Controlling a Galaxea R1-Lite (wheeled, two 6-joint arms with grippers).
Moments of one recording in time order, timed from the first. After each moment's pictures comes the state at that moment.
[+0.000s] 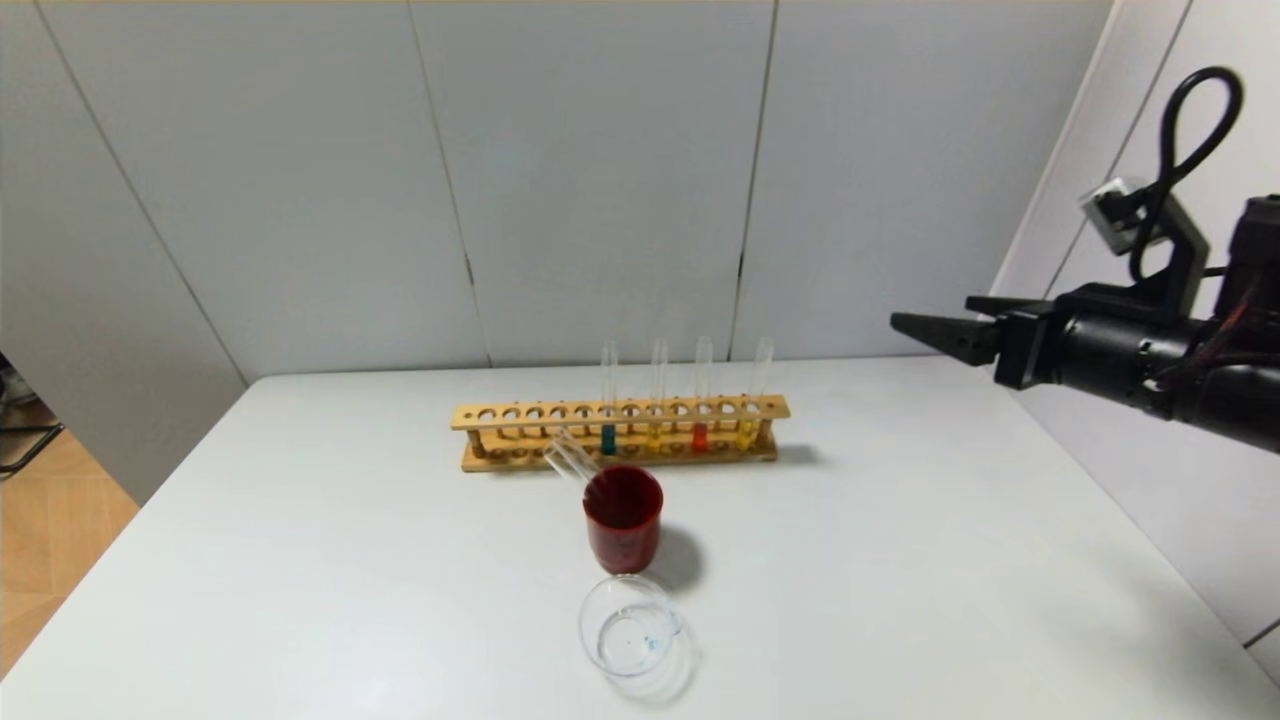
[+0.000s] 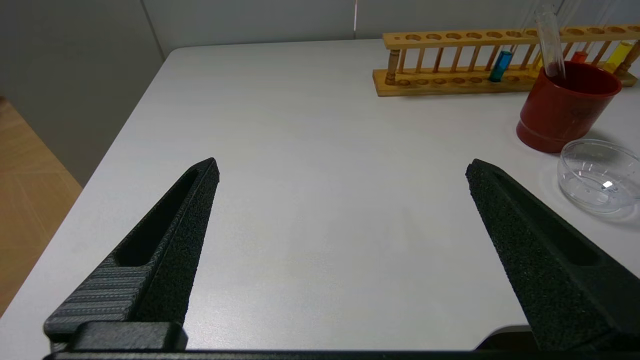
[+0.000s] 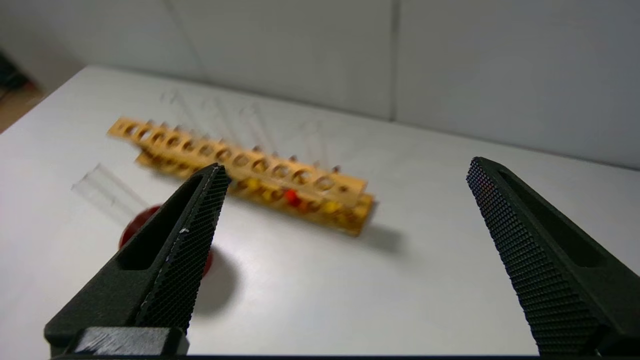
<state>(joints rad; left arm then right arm) 0.00 0.00 -0.01 0.01 0.00 -0.01 0.14 1.62 -0.79 -0.62 0.40 0.06</state>
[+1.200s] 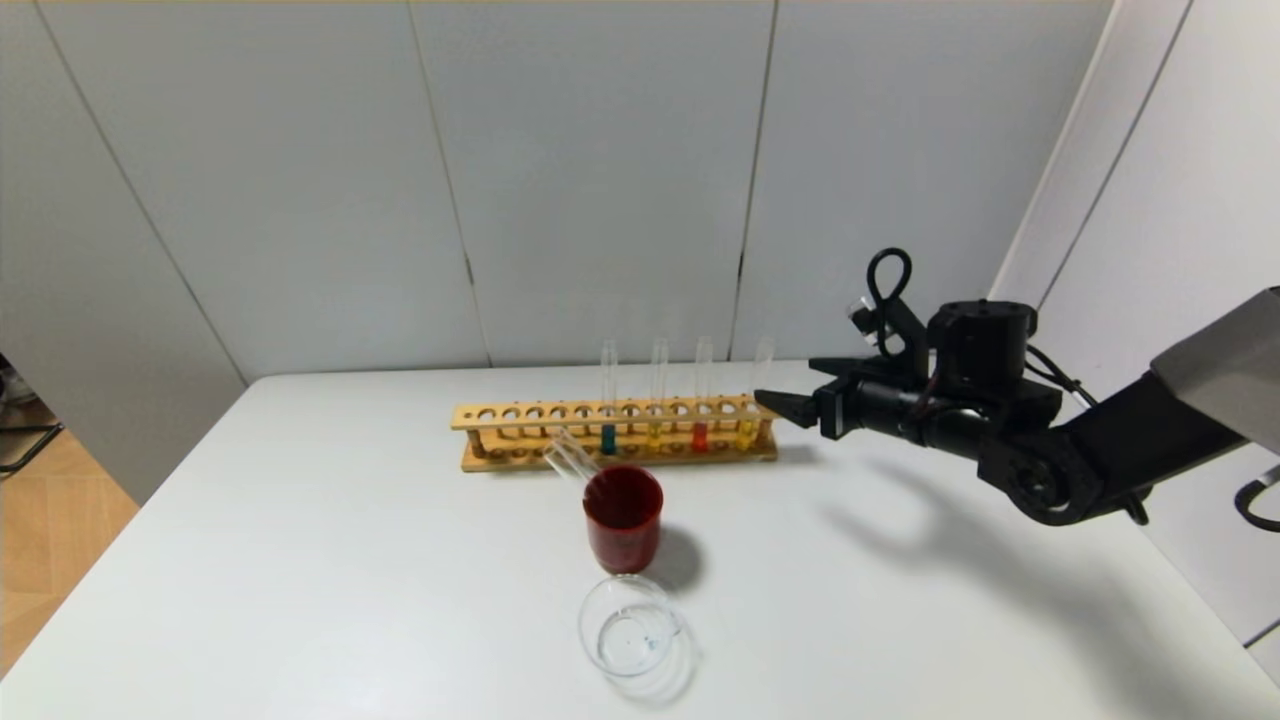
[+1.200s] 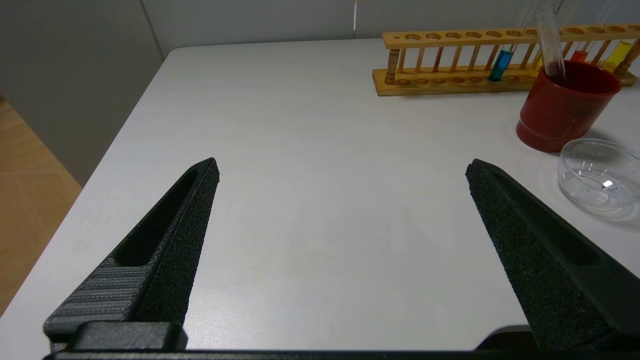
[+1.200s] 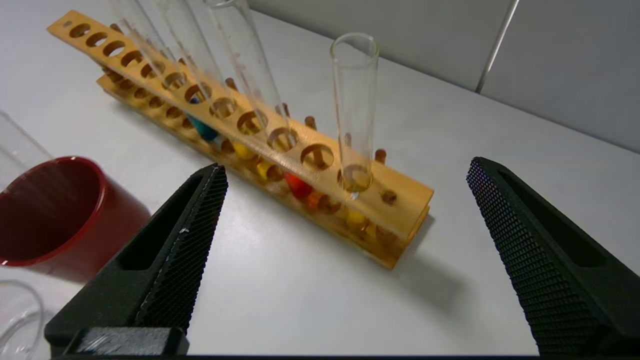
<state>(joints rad) 0.00 0.00 -0.01 0.01 0.00 -0.01 0.24 2.14 -0.99 -0.87 0.44 -0.06</state>
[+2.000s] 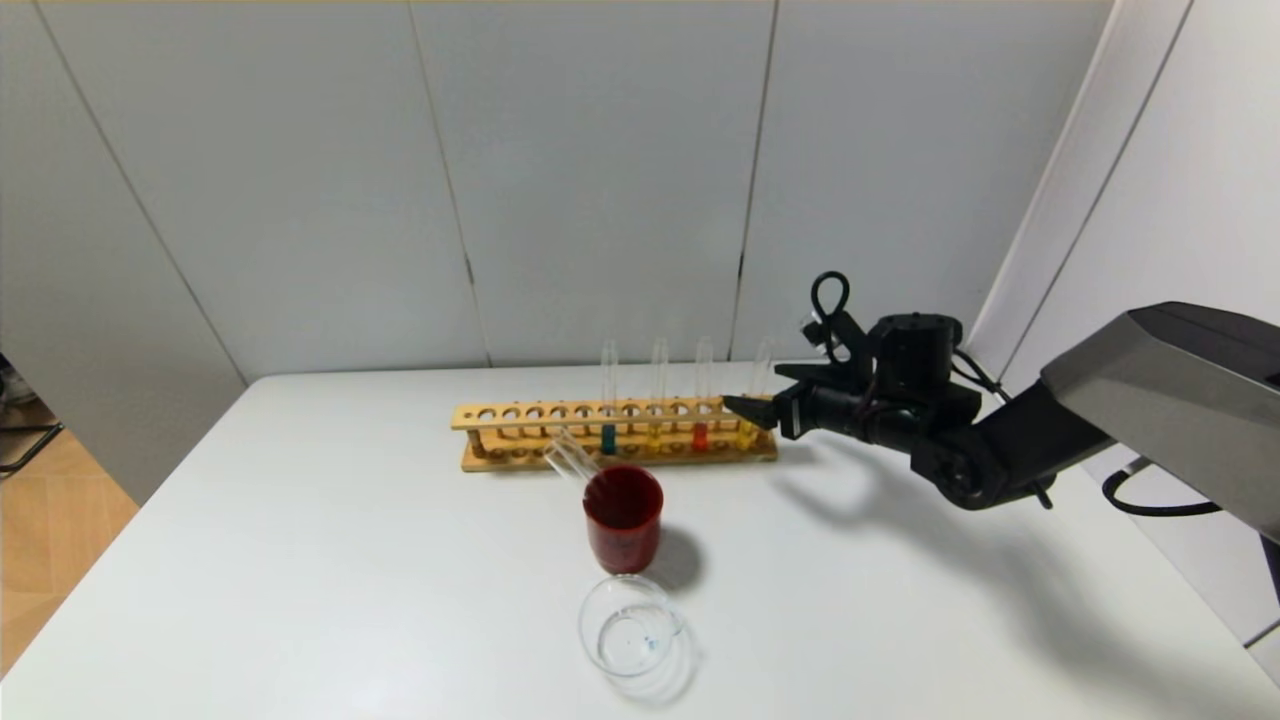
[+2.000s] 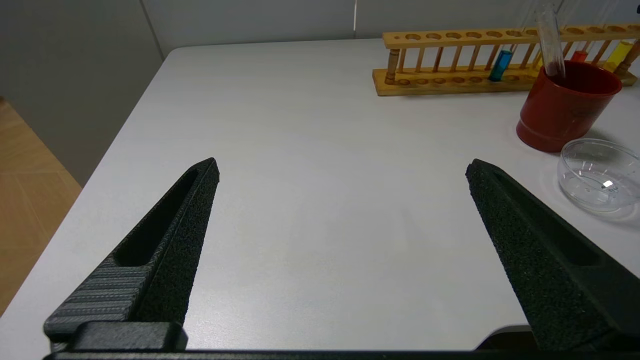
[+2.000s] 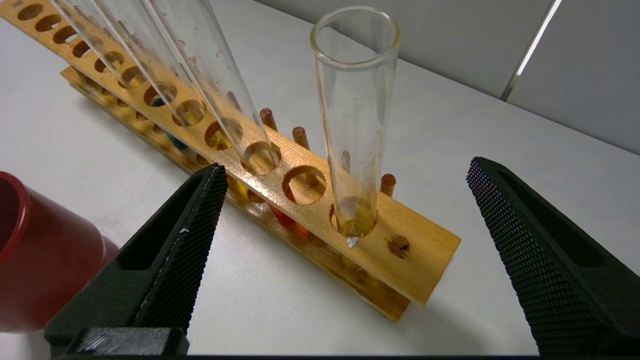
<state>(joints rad) 0.00 0.00 -0.01 0.01 0.00 -0.01 0.27 2.31 -1.16 -0.86 0.43 -0.07</state>
